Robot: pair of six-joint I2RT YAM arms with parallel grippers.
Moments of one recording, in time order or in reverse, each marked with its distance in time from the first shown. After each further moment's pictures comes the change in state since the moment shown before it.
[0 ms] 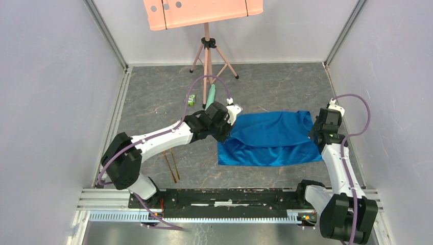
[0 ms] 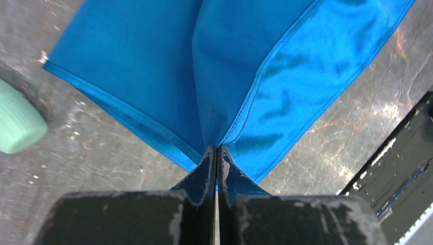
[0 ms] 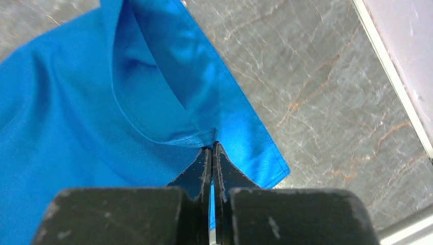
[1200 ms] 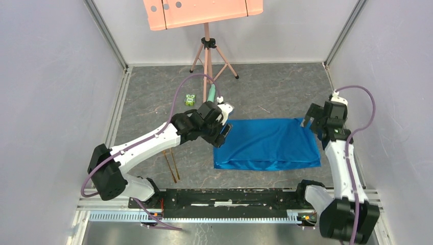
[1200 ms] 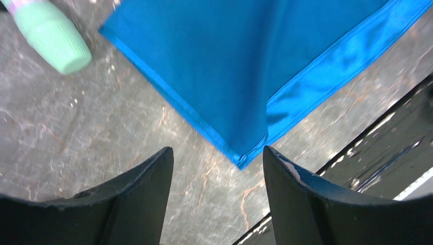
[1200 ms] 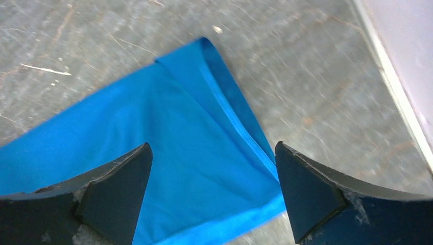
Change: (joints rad) left arm -0.032 -0.155 0.029 -0.334 -0.132 -0.067; right arm -0.005 -0.046 0.112 -0.134 -0.057 -0.001
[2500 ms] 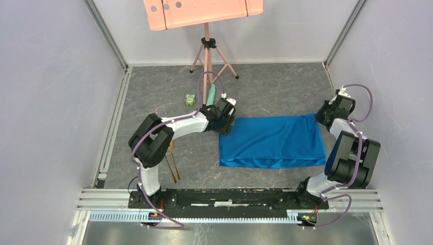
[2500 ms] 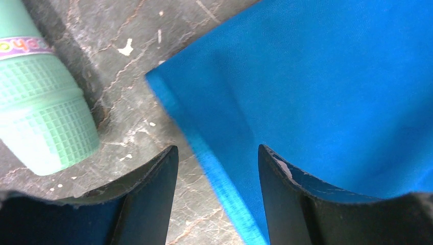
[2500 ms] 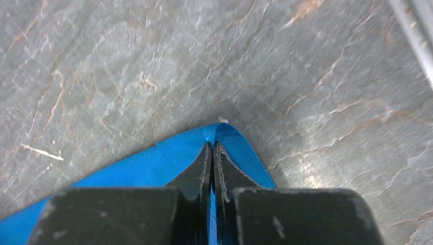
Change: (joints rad) left arm 0.111 0.492 0.111 0.343 -0.109 -0.124; right arm -0.230 0.589 0.032 0.562 -0.357 -0.030
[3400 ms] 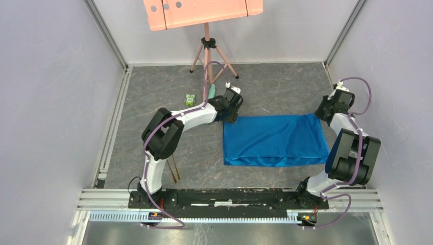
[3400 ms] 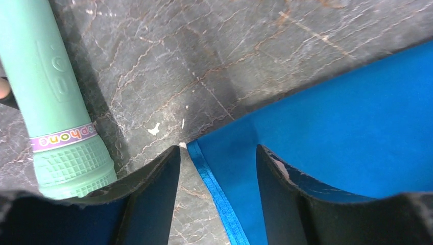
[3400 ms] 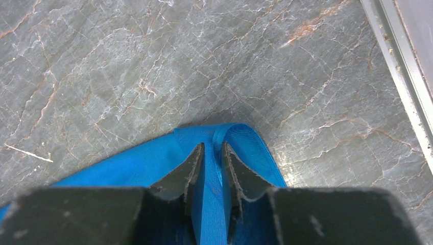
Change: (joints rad) left arm 0.013 0.156 0.248 -0.043 -0.127 -0.041; right arm 0.031 0.020 0.094 -0.066 0.060 -0.075
